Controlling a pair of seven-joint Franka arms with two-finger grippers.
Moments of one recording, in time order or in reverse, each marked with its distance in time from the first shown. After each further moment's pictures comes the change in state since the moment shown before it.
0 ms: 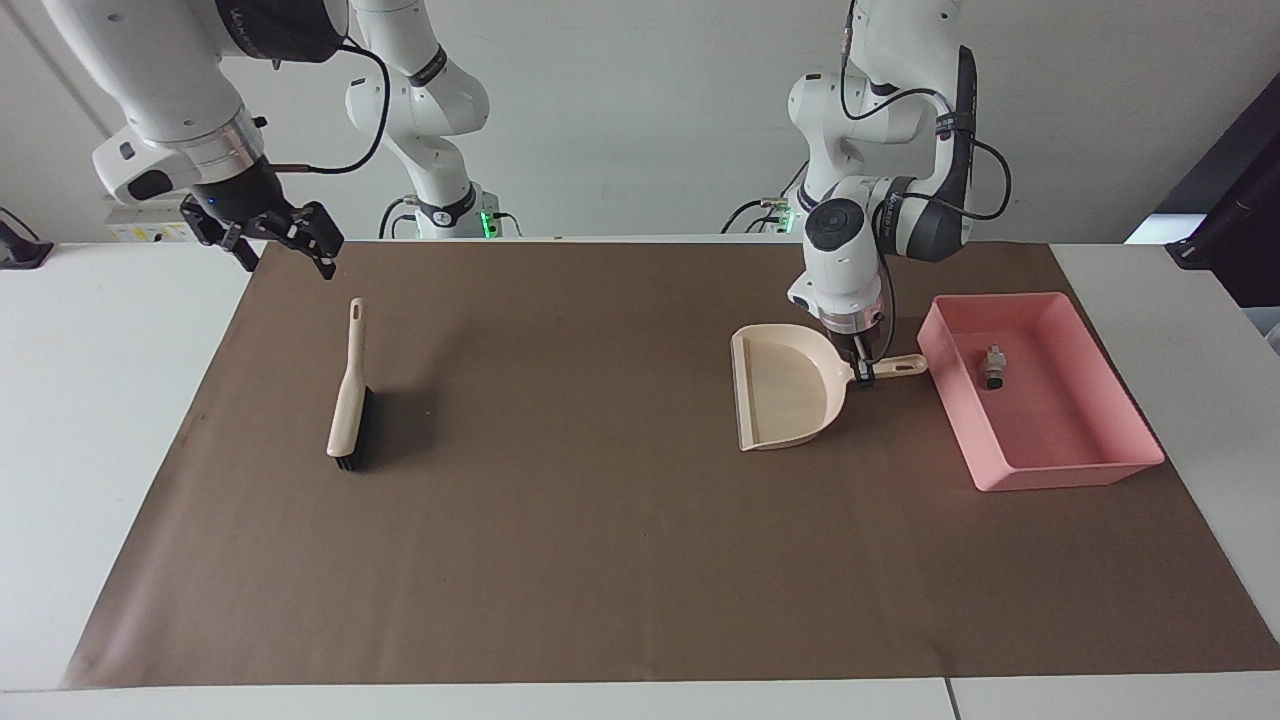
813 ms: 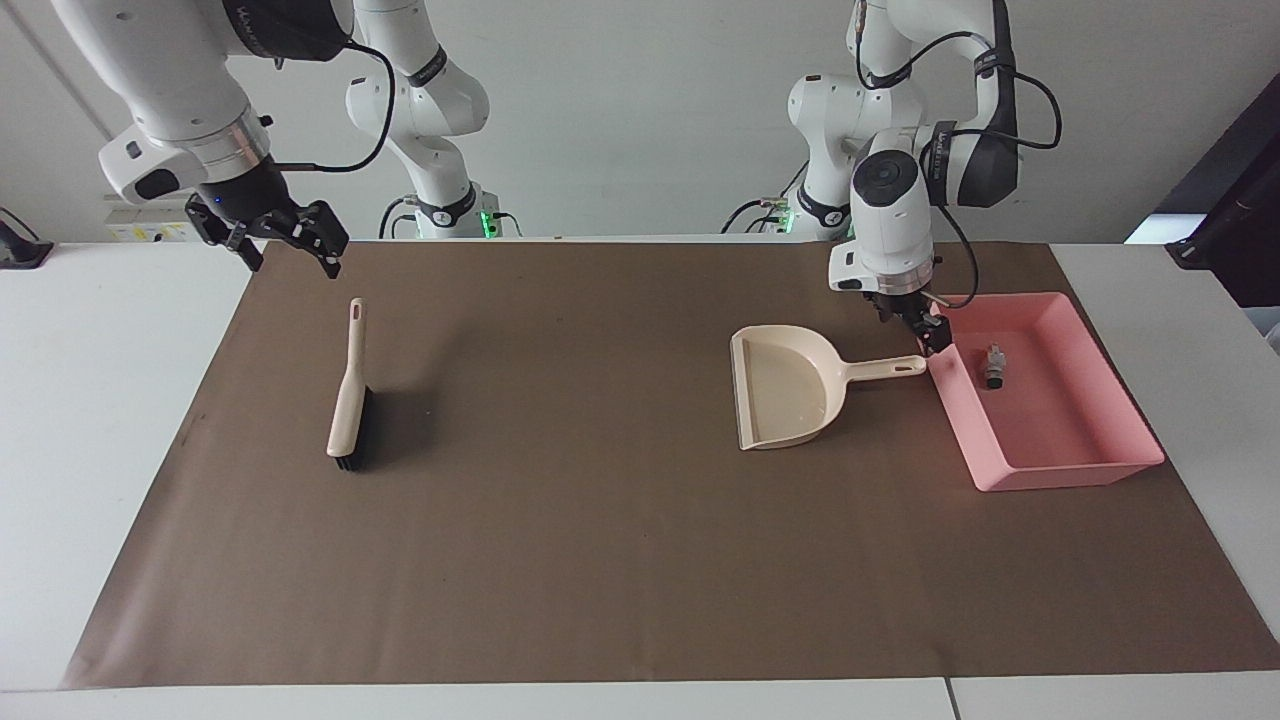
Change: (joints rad) left arm 0.077 -0.168 0.022 0.000 -0.014 -0.181 -0.569; right arm -0.028 -0.001 0.046 0.000 0.000 0.000 0.002
